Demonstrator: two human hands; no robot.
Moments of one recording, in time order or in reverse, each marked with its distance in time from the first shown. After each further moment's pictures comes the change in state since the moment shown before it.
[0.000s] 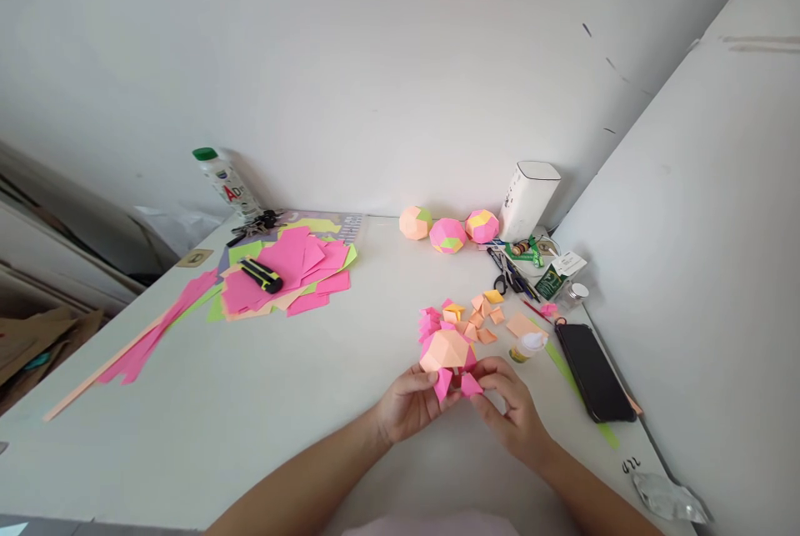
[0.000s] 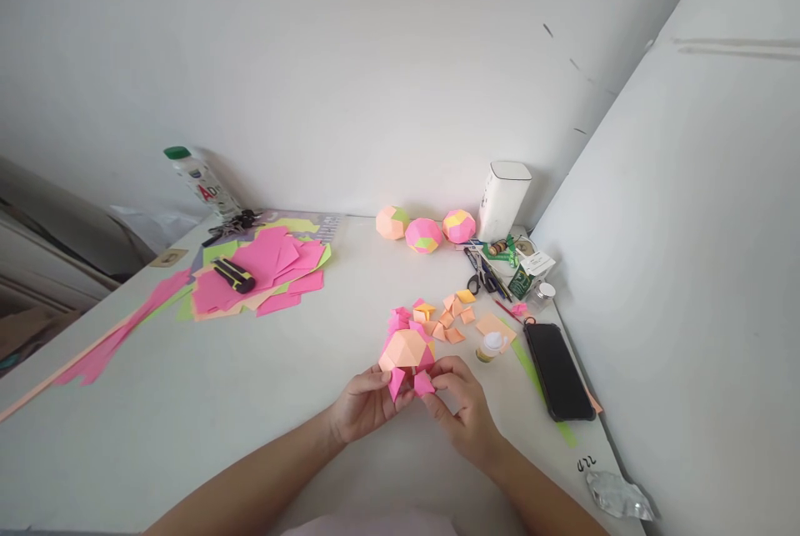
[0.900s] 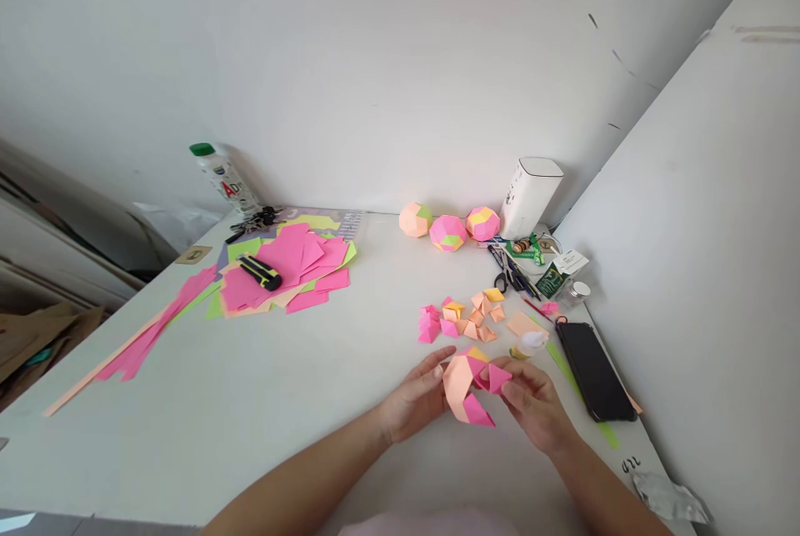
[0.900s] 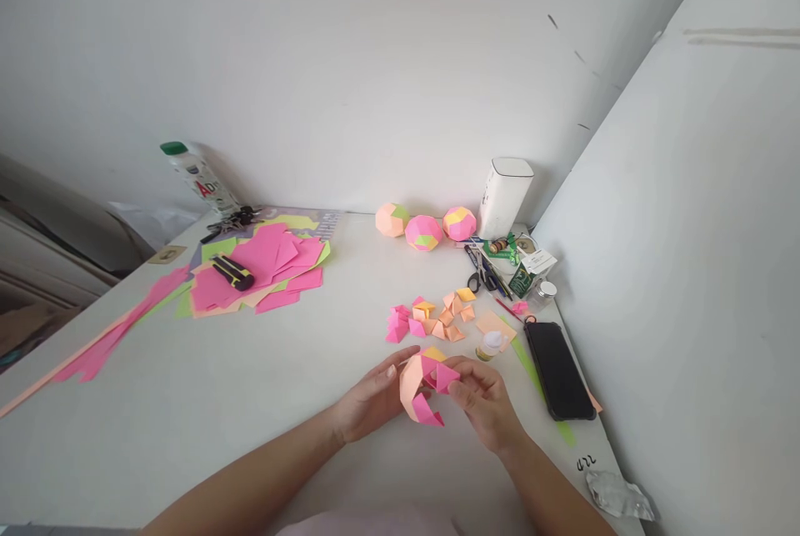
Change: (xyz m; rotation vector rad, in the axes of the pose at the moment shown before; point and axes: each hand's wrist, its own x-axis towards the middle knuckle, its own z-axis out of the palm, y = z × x) left_hand -0.001 -0.002 0.013 0.232 -0.039 0.013; right_hand 0.003 0.000 -0.019 0.678 0.047 0.366
